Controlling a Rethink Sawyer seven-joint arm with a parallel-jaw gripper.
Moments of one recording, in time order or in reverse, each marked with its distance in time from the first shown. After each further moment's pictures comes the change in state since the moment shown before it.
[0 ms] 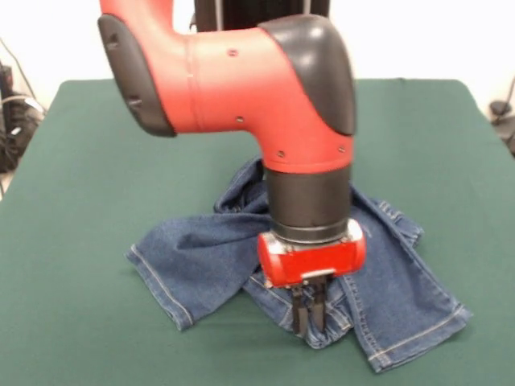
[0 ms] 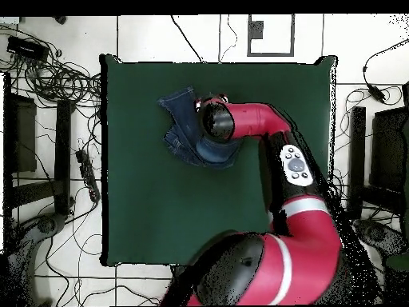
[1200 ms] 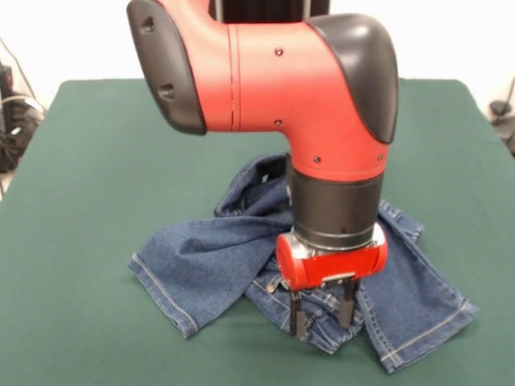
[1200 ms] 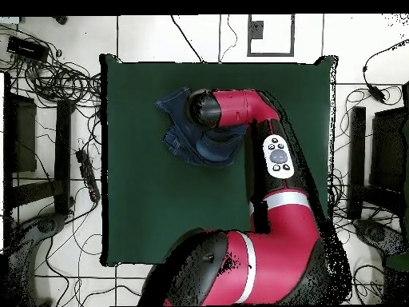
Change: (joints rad) arm 0.075 0.008 -0.047 -0.092 0.010 0.132 0.000
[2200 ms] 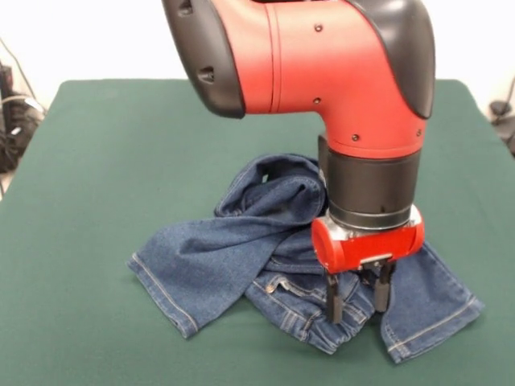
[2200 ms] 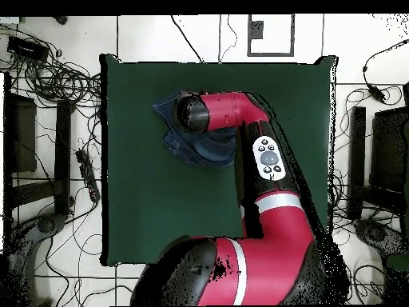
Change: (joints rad) arm 0.026 -0.039 0.002 0.067 0.036 -0.041 0.000
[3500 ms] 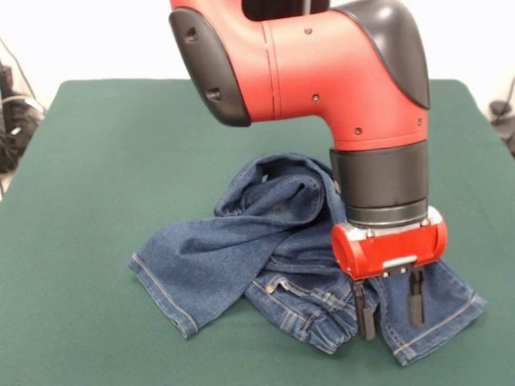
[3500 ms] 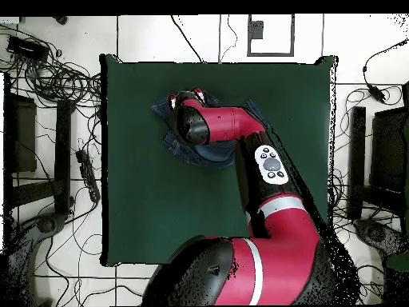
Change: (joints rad) arm -0.039 -0.002 0.041 0.129 0.039 -0.323 0.000
